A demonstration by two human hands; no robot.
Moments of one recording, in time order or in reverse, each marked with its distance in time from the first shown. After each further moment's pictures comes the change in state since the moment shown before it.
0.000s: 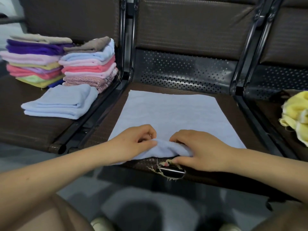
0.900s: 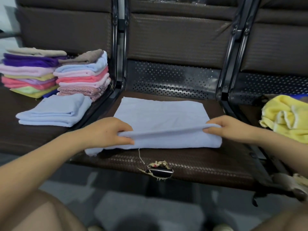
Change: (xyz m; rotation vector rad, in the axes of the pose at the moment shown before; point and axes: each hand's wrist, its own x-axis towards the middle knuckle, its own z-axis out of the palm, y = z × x) left_hand 0.008 0.003 -0.057 0.716 -0.040 0.145; right_hand -0.041 0.093 -0.052 0.429 0.012 0.384
